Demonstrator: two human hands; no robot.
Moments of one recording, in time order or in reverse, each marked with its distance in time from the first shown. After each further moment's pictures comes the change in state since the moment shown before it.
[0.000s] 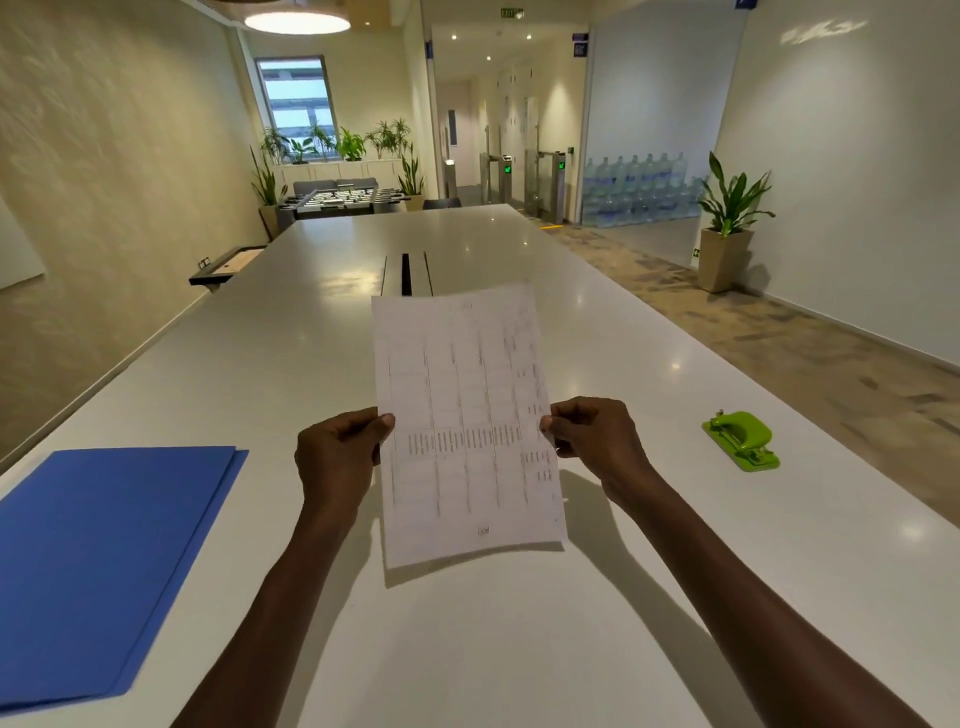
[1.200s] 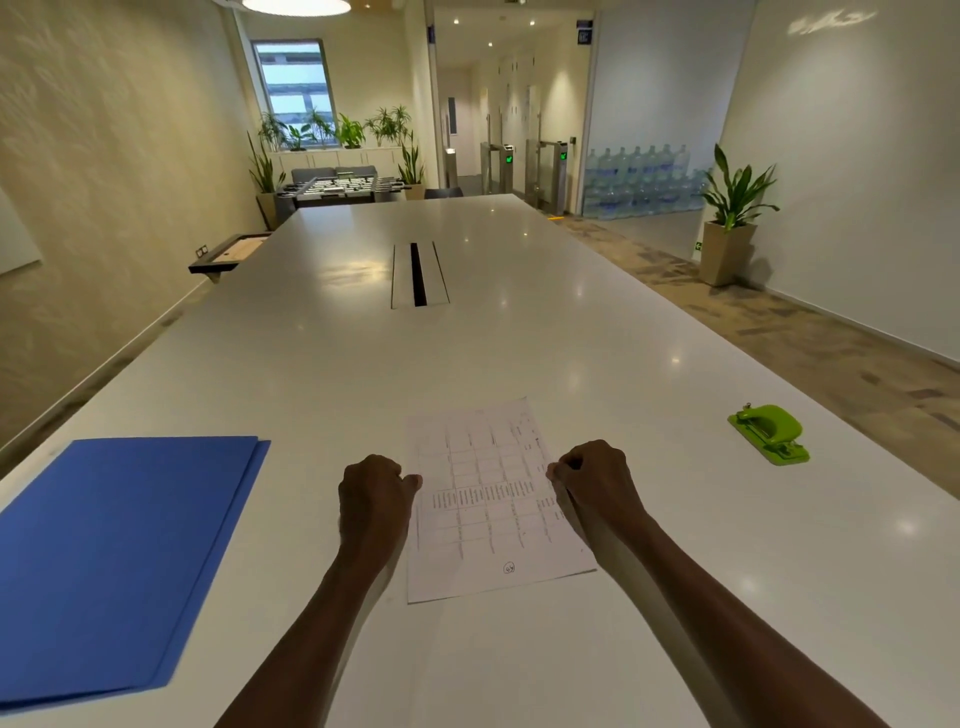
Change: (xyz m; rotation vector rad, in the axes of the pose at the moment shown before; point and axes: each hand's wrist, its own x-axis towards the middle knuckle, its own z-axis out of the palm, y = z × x) left_hand 0.000 -0.068 -0.010 0.748 -0.067 0.070; right_hand 0.004 0.069 0.044 -0.671 0.035 0.039
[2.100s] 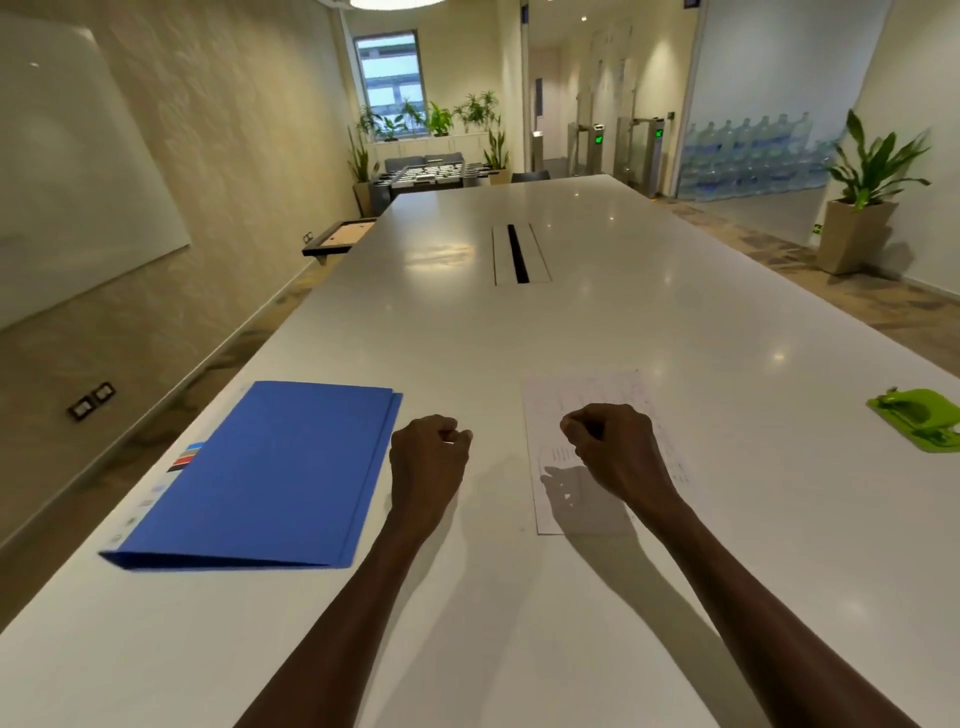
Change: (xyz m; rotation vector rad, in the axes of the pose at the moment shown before) left_hand -0.026 -0.047 -0.095 -0.194 0.124 0.055; right_hand -0.091 -0.126 0.032 0.217 0.012 -0.299
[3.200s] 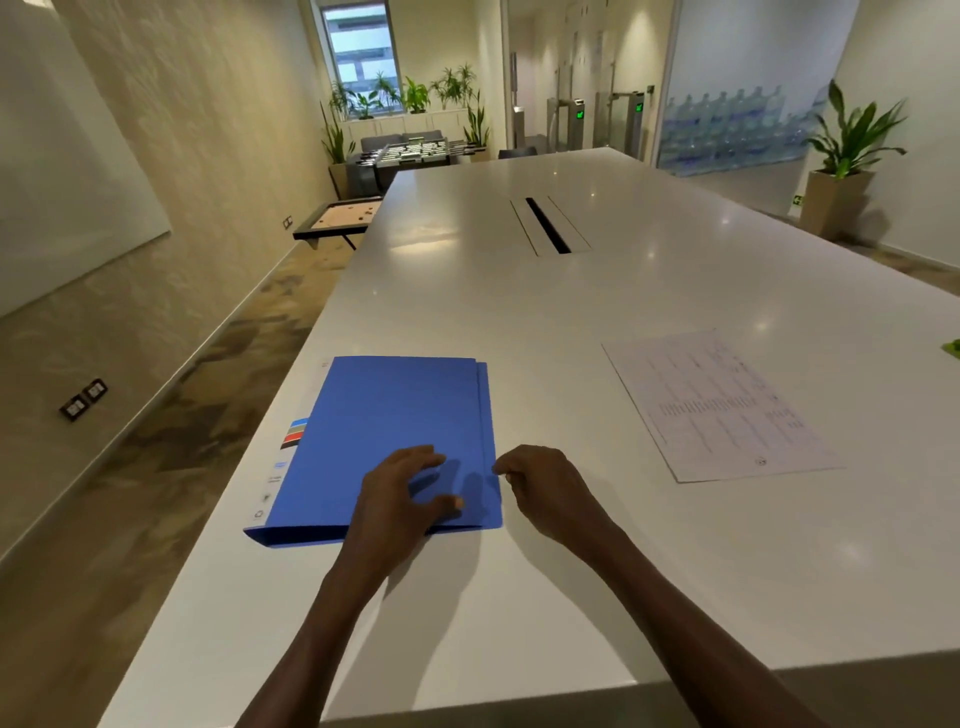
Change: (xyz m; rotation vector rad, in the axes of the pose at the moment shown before) left_hand 0.005 -0.167 -0.162 0.022 -0.314 0.205; right_hand -0.071 -0.090 0.211 -0.270 -0.252 -0.204
